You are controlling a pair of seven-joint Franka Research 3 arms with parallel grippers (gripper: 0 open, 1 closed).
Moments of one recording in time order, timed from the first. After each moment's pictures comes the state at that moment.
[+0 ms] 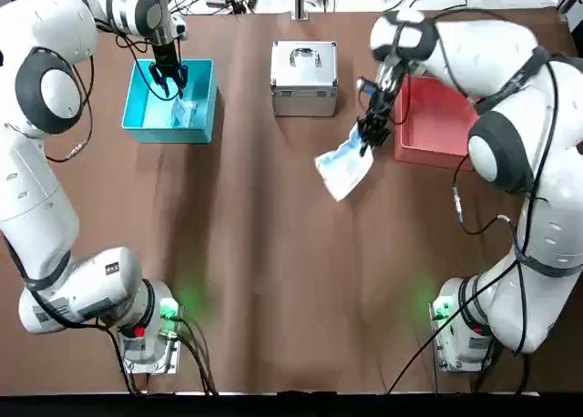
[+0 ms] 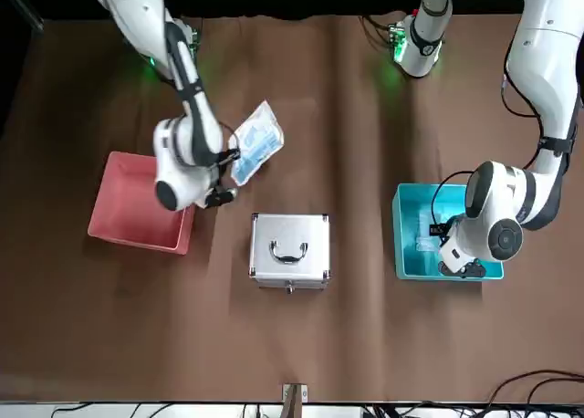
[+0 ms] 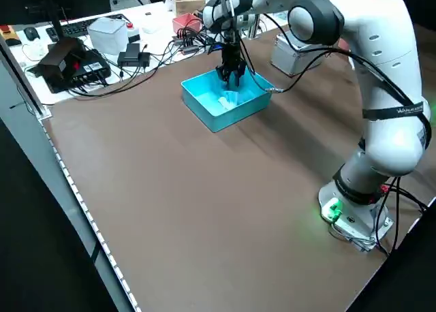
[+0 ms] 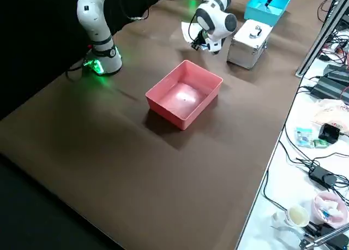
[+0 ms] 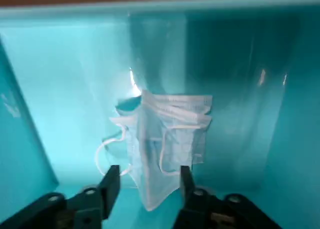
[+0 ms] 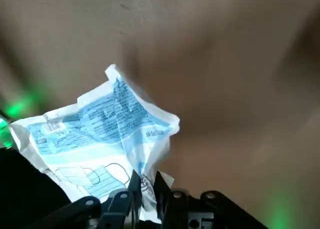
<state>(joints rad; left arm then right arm) 0.29 0.64 -0.45 -1.62 0.33 1.88 -0.22 0.77 0.49 -0.42 -1.92 0.75 1.68 -0.20</state>
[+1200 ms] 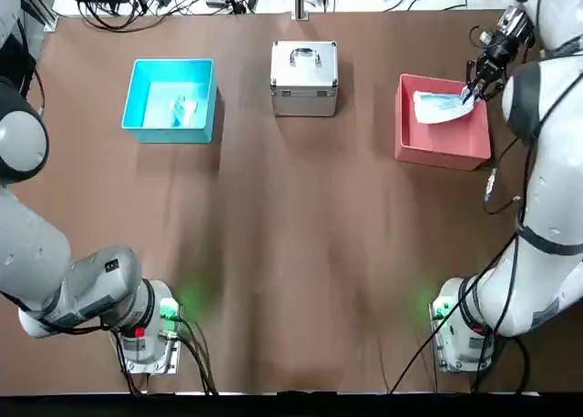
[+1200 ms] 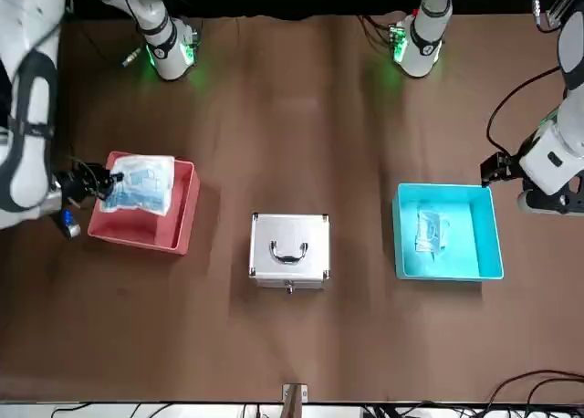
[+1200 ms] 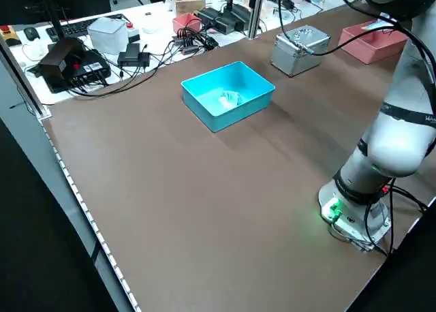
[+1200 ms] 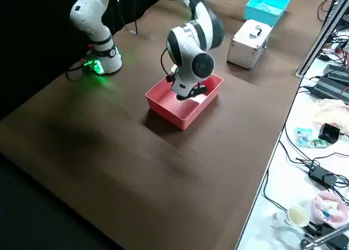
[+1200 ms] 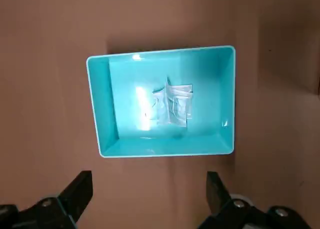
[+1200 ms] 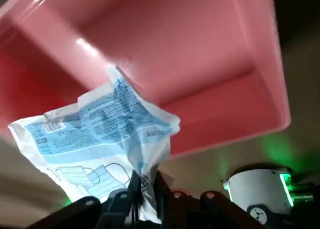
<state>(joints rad) 0.35 0.18 -0.48 -1.50 0.14 1.61 -0.03 0.38 0.60 -0.77 -1.66 0.59 1.35 0.10</state>
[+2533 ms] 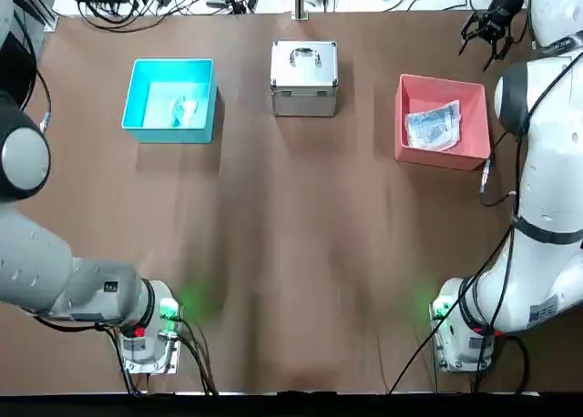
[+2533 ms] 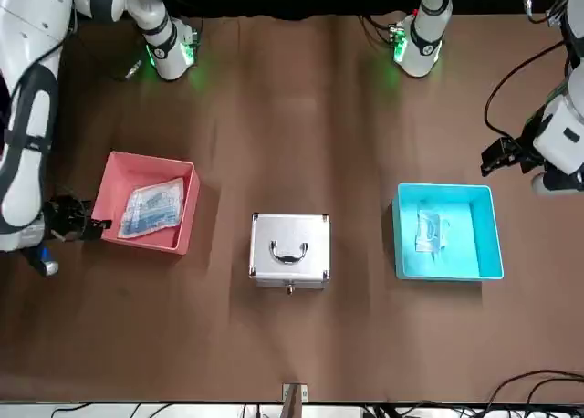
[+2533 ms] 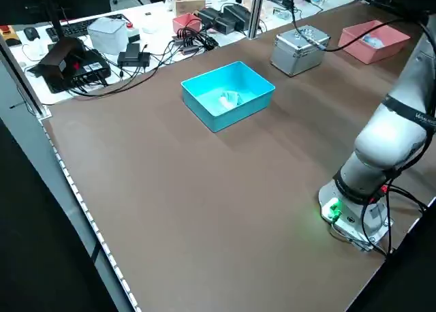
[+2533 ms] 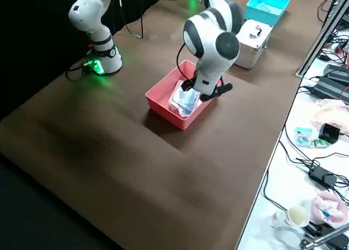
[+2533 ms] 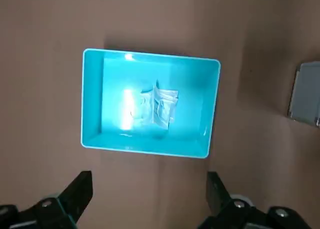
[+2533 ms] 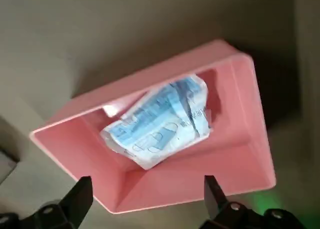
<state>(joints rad) -0.04 0.06 -0.05 -1.58 0.00 1.66 -0.14 0.30 0.68 -0.73 -1.35 0.58 1.41 0.06</state>
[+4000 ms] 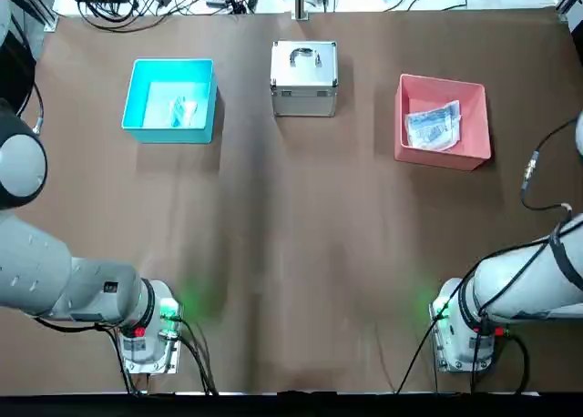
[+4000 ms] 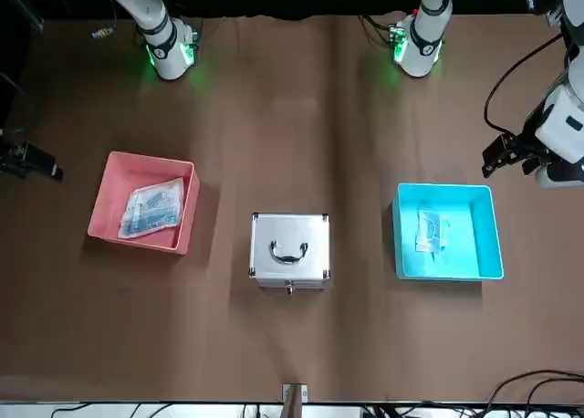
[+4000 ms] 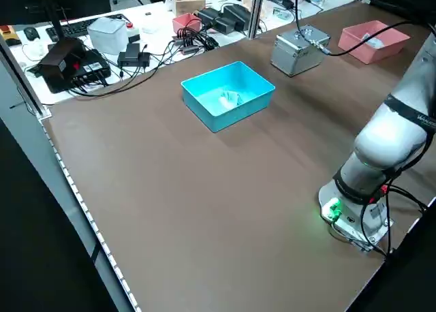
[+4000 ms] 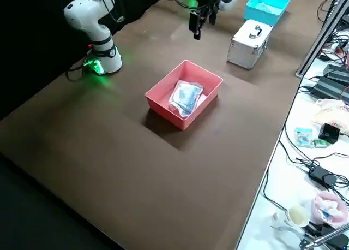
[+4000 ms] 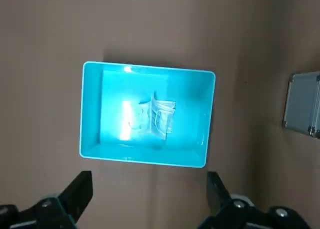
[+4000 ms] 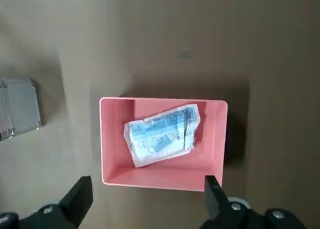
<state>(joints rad) -0.04 0.04 -0.05 -1.59 0.00 1.71 -0.14 -0.02 0.10 -0.09 -1.49 0.11 1.58 -0.01</state>
